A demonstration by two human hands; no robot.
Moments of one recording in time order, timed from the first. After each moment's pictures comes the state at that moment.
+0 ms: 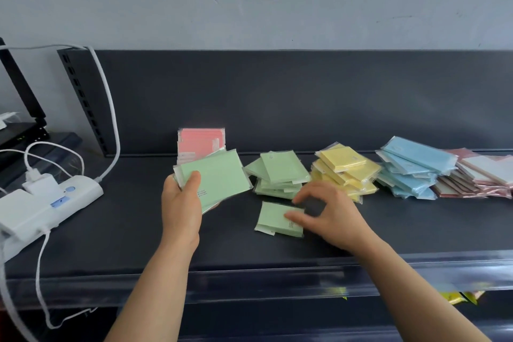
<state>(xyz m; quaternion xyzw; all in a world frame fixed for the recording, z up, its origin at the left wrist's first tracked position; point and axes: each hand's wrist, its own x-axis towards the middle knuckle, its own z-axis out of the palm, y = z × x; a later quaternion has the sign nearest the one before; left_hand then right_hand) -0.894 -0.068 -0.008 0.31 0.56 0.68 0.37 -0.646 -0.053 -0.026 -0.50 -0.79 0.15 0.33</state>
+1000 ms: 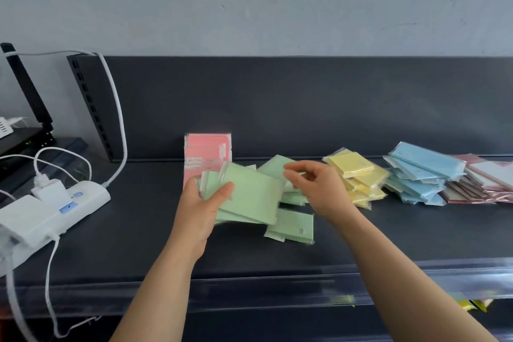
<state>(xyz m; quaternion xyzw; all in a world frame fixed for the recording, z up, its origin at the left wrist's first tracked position) -0.903 -0.070 -0.011 0.41 0.54 0.60 0.43 -0.691 -0.024 0.006 -0.53 -0.64 0.31 0.46</state>
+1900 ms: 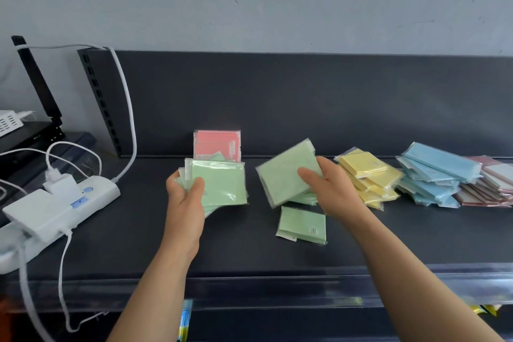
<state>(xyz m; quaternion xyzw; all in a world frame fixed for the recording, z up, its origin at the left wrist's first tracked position) -0.927 -0.071 -0.014 0.37 0.53 0.66 0.38 -0.698 -0.029 0.010 -0.53 -0.63 0.36 0.43</state>
